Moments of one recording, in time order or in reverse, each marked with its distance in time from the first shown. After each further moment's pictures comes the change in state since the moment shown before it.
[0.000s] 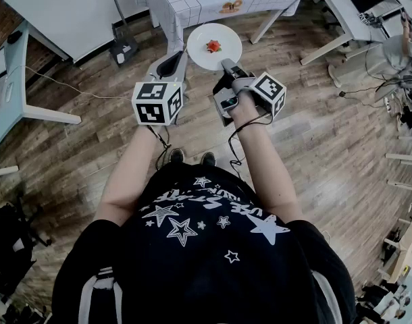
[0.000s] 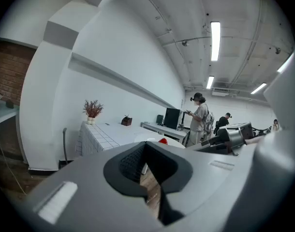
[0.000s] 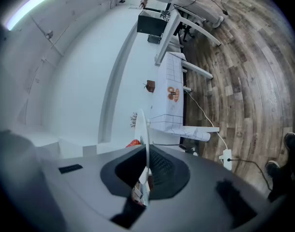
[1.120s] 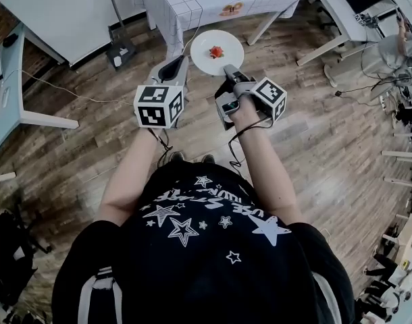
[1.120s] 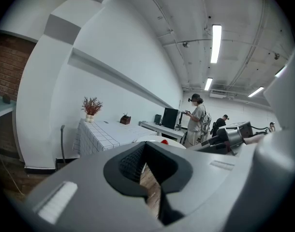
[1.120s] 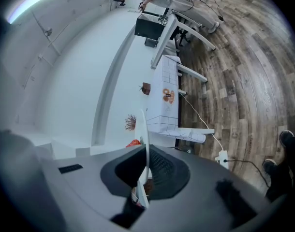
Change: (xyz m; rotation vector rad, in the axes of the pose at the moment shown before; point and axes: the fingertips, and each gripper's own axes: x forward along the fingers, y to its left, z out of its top) left arm 0.000 0.020 -0.007 -0.017 0.005 -0.039; right arm 0.008 -0.010 -0.008 0.001 -0.045 -0.061
